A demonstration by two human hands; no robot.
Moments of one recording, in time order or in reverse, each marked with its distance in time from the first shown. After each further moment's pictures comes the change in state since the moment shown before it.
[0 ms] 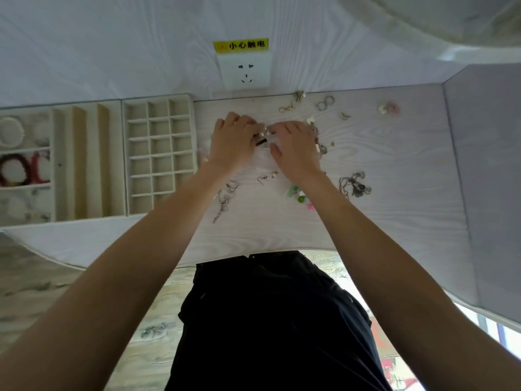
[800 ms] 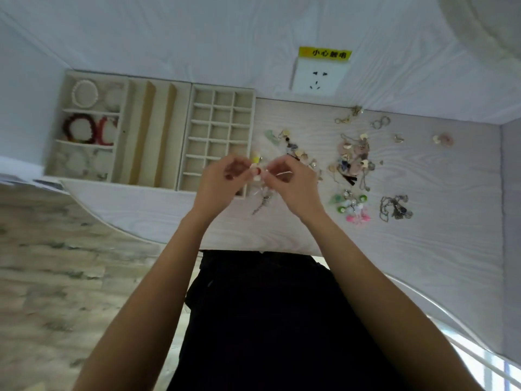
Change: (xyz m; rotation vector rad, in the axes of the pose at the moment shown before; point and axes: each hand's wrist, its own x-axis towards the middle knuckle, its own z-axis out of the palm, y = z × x) left_hand -0.139 -0.046 -0.037 -1.025 0.178 -0.486; right_hand -0.053 -0.100 0.009 0.842 -0.168 0.185
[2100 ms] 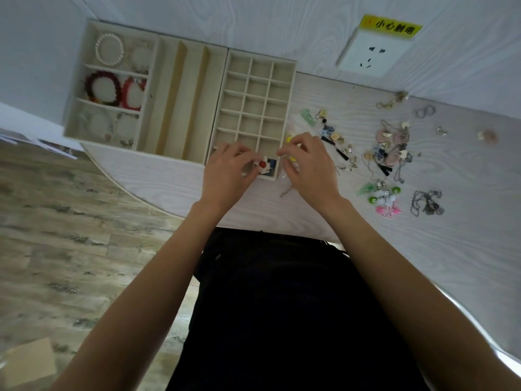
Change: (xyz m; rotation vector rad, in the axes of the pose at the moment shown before) left_hand -0.017 -0.054 -0.032 0.683 0.137 0.300; right_hand 0.008 0.007 0.036 -0.767 0.000 -0.461
